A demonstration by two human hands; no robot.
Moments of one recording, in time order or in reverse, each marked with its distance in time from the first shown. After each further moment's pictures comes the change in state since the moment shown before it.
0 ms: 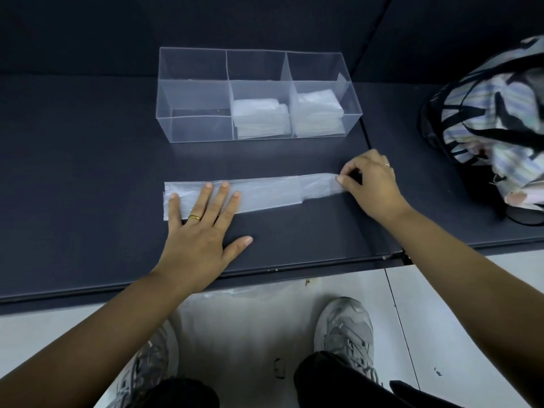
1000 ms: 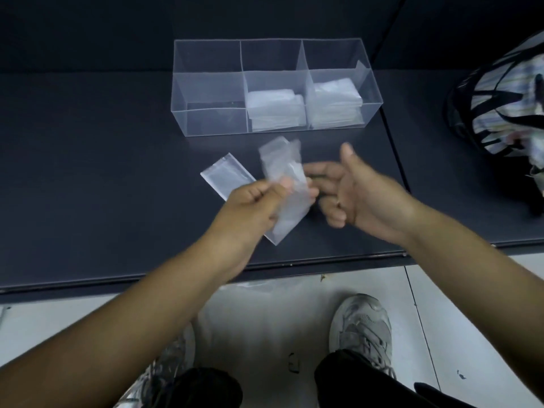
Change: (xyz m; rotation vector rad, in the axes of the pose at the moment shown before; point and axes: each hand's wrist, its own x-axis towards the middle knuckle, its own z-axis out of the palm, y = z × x) left_hand 0.014 0.055 -0.069 -1.779 -0.069 -0.280; right_hand -0.041 -0.083 -0.027 1.162 -0.751 0.192
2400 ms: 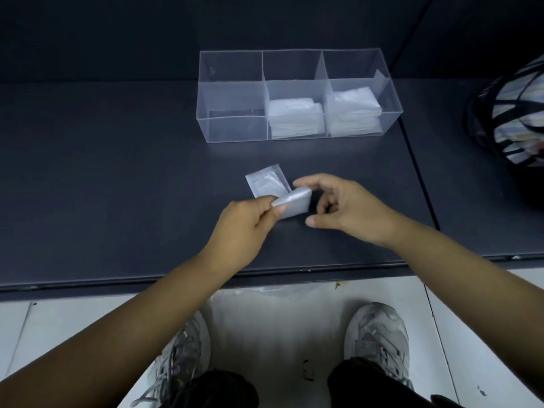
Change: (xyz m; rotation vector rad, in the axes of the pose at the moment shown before) left_hand 0.011 -0.026 -0.054 0.934 0.107 0.419; right_hand 0.028 0.018 0.014 -0.658 0.082 -0.180
